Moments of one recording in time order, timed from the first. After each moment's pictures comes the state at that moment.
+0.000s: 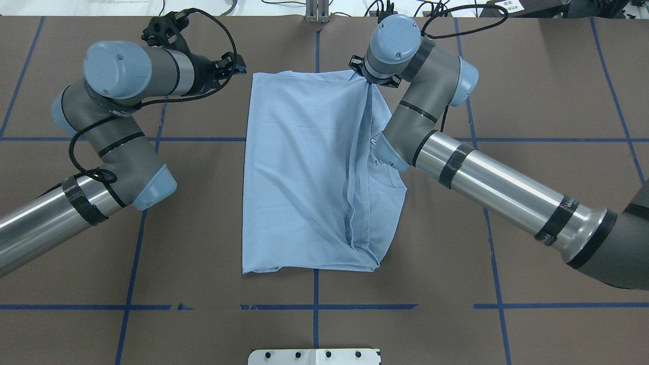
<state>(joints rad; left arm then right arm) -0.78 -2.17 -1.44 -2.33 -1.69 -1.49 0.78 -0.64 0.97 -1.04 1.70 1.47</state>
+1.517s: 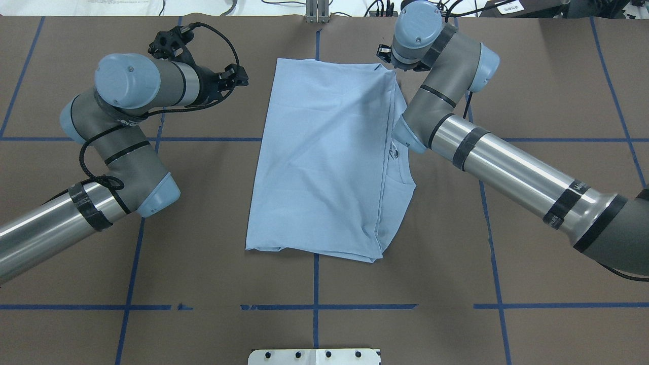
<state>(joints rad) -0.76 -2.17 -1.40 -2.34 -1.69 -1.52 0.83 -0.64 0.87 -1.04 1.66 1.30</state>
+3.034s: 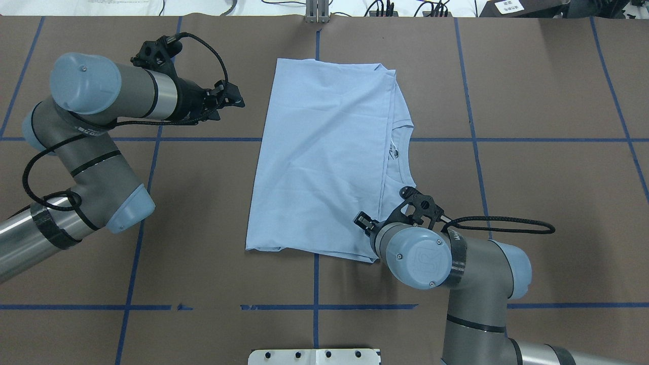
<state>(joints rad) -0.77 -2.05 -1.61 -2.30 -1.87 -1.51 0.27 -1.17 1.87 -1.44 1.44 2.03</state>
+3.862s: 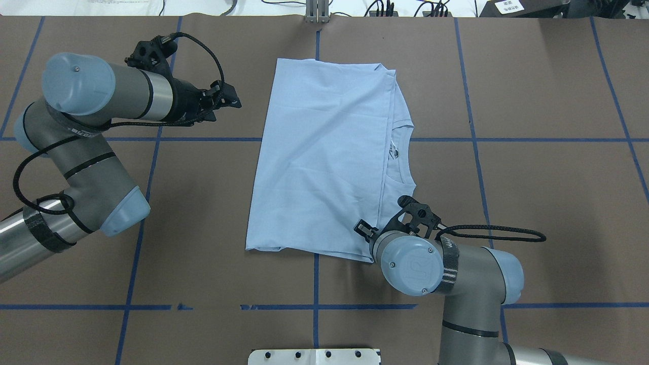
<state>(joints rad) -0.77 -2.04 -1.64 -2.28 -1.86 -1.51 0.25 -1.16 1.83 -1.45 1.43 2.04</state>
